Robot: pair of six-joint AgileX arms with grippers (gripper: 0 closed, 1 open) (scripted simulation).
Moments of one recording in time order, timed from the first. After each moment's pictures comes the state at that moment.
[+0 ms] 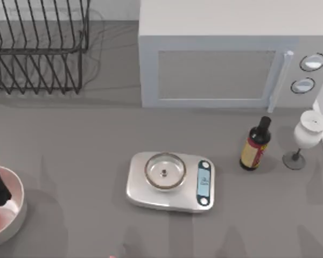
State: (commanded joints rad) left arm 0.00 0.00 0.00 0.00 0.00 0.00; right arm 0.00 0.00 0.00 0.00 0.00 0.00
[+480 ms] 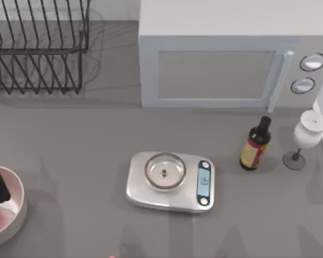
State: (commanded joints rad) left arm 0.00 0.11 0.09 -0.10 0.00 0.00; right arm 0.00 0.00 0.00 0.00 0.00 0.00
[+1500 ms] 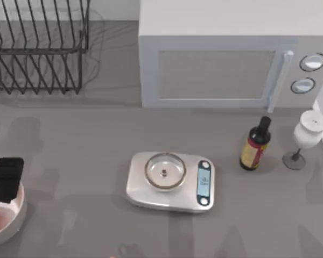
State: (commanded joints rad) left arm 0.00 1.37 0.89 -1.05 0.00 0.01; right arm 0.00 0.00 0.00 0.00 0.00 0.00
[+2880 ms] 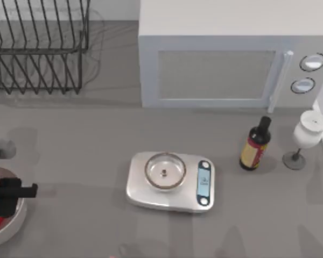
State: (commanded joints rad) left arm 0.00 1.56 0.70 -0.71 0.00 0.02; right arm 0.00 0.00 0.00 0.00 0.00 0.00
